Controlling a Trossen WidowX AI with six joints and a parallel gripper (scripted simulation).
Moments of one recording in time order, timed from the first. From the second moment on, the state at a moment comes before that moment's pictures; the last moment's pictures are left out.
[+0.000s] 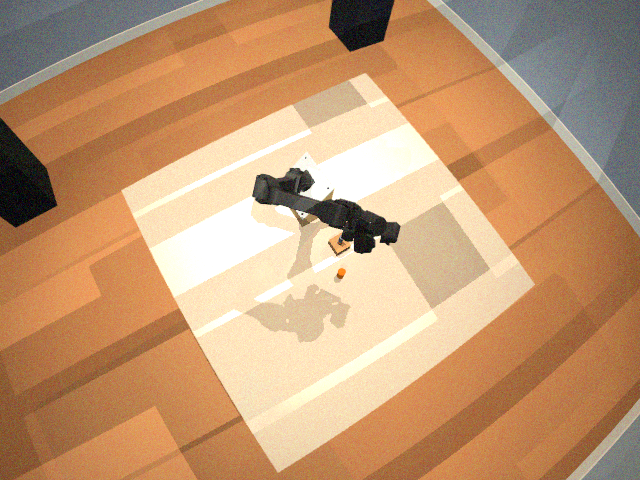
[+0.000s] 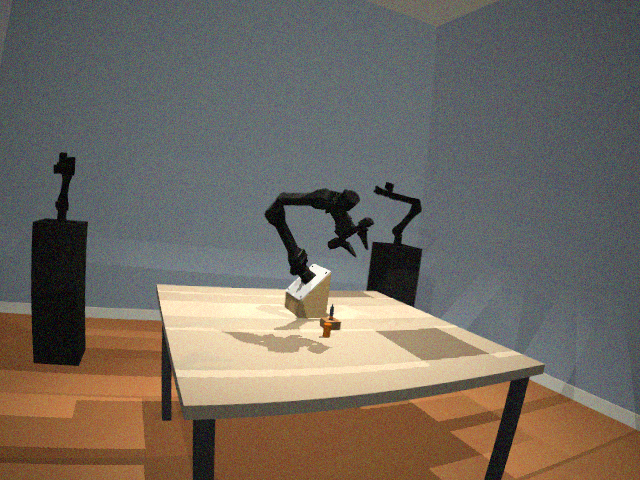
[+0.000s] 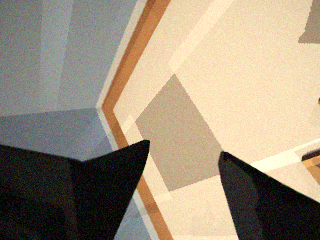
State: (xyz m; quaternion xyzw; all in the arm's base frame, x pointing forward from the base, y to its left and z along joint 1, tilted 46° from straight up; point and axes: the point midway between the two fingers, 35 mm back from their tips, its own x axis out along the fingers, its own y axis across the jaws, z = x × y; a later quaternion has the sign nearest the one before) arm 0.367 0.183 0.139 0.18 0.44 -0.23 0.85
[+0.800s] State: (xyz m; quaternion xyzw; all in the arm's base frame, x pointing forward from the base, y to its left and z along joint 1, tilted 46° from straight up) arm 0.357 -0.038 0.020 0.07 0.43 -0.53 0.73
